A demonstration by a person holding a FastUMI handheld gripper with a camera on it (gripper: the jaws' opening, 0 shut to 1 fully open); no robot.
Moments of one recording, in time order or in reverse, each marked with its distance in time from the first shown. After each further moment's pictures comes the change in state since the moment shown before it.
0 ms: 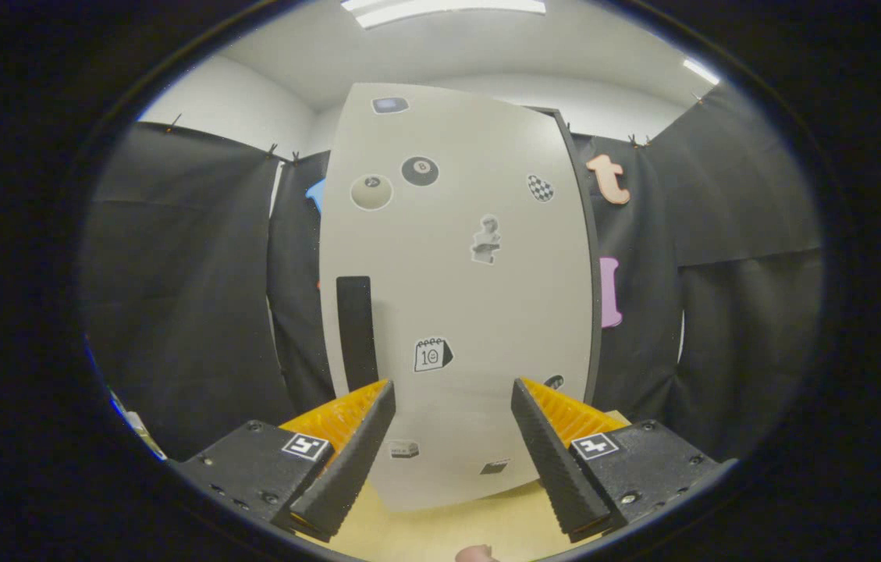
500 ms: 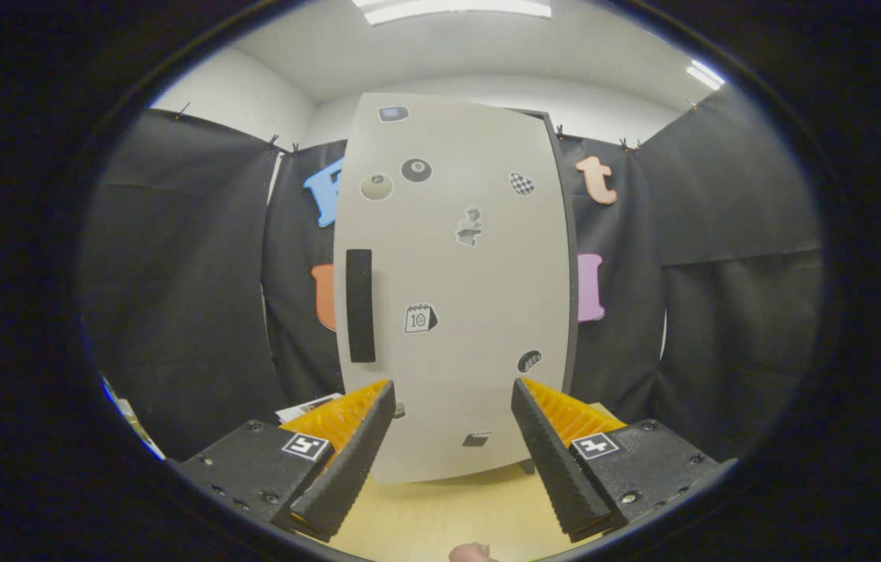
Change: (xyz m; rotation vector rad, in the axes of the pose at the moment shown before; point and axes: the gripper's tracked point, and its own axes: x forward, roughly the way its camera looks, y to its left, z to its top) arm -0.043 -0.012 -0.031 -0.039 0.010 -0.051
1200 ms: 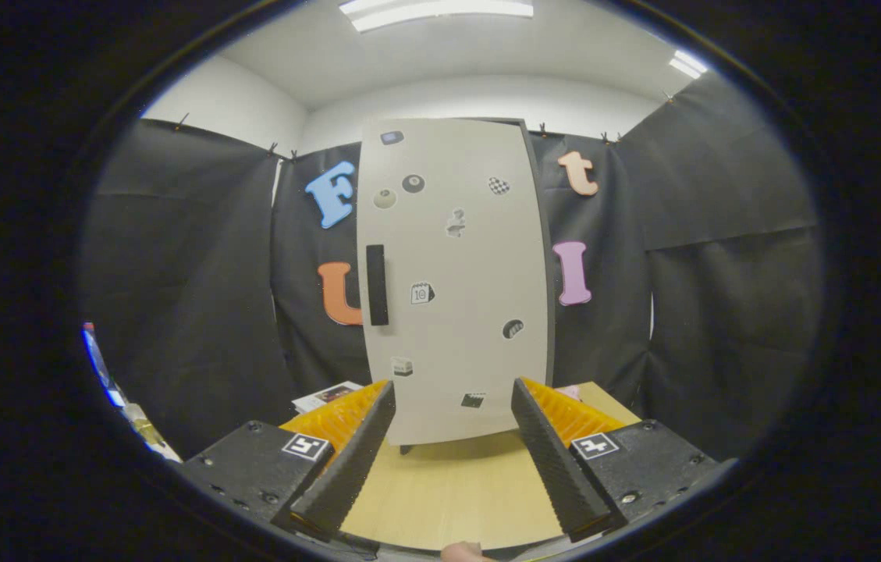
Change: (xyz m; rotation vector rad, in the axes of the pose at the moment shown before) arm -0.089 -0.005 -0.019 0.029 0.008 0.003
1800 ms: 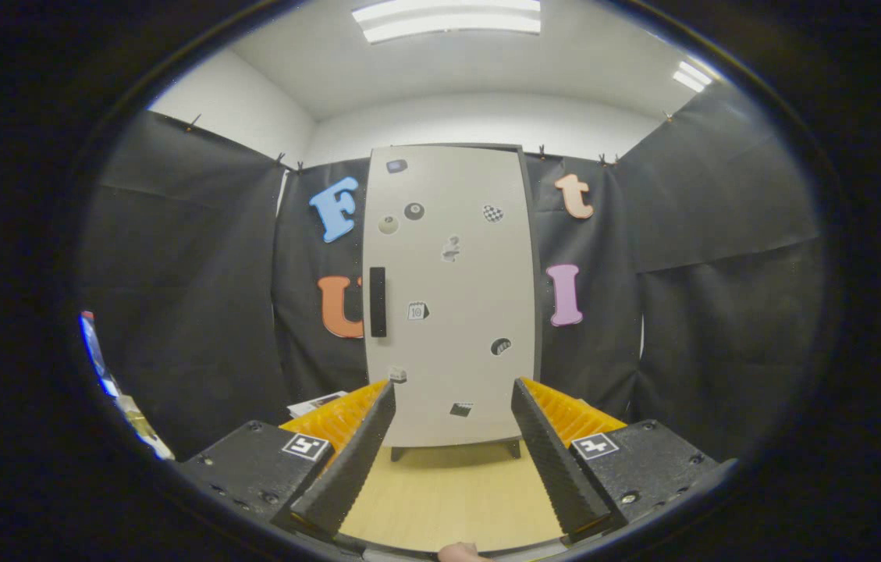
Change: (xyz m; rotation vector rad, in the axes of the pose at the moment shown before) arm -0.026 -0.011 0.012 -0.023 -0.077 -0.014
